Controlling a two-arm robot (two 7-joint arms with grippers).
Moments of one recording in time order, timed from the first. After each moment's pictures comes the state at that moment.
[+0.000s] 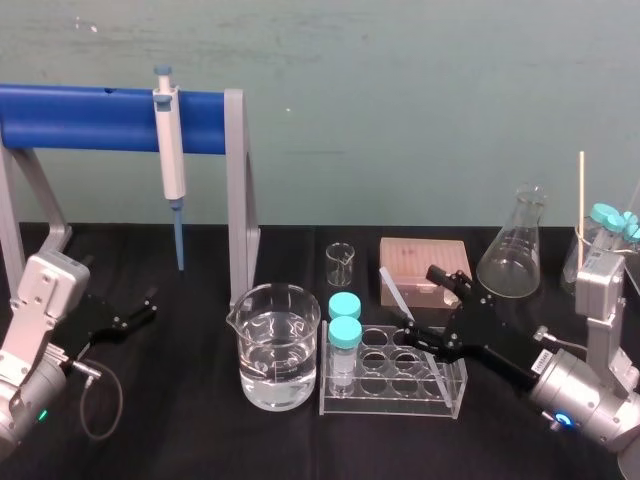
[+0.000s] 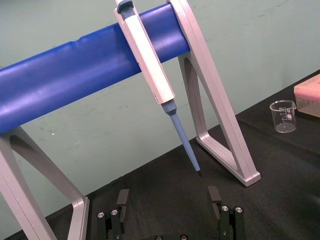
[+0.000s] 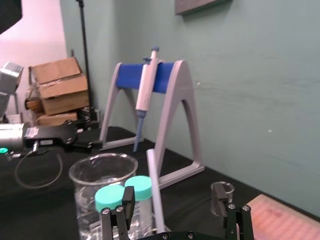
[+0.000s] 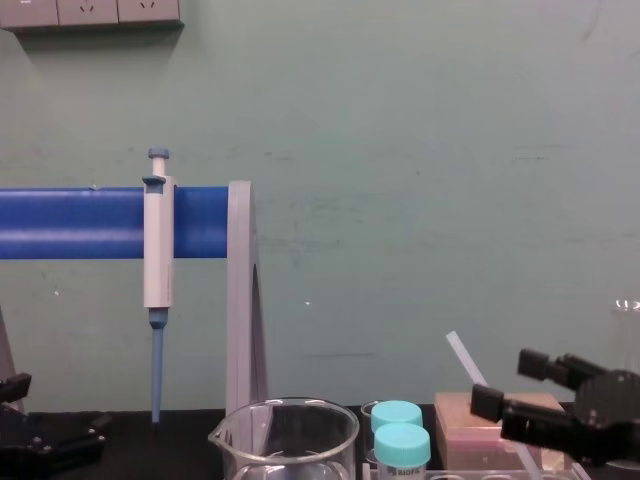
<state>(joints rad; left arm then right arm) -0.20 0.60 0.45 -1.41 -0.25 -0.12 0.03 0.26 0.45 -0.36 -1.27 0.53 -0.29 0.69</state>
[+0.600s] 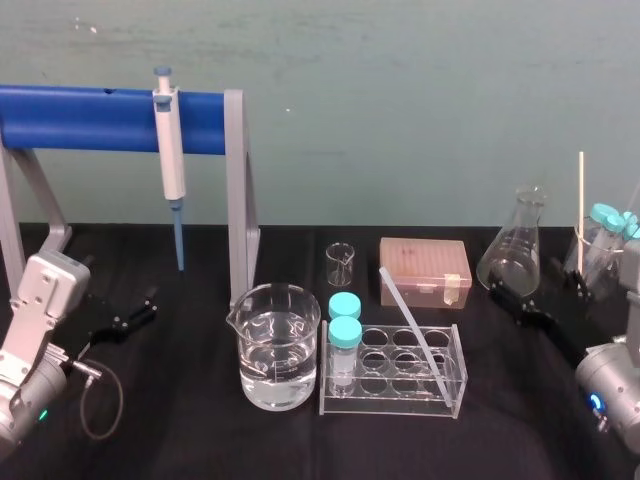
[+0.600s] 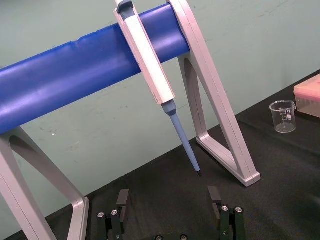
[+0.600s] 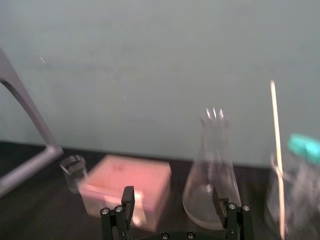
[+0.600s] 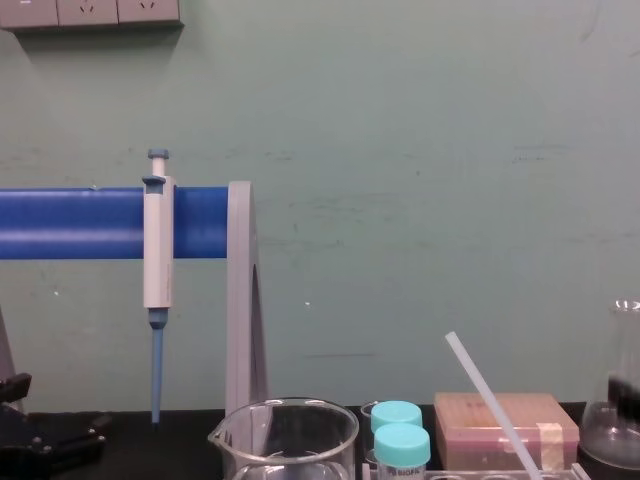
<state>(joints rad) -0.20 0.60 0.45 -1.41 -0.25 -0.12 0.03 0.17 0.37 -0.19 -1.34 0.39 -0.11 0.16</state>
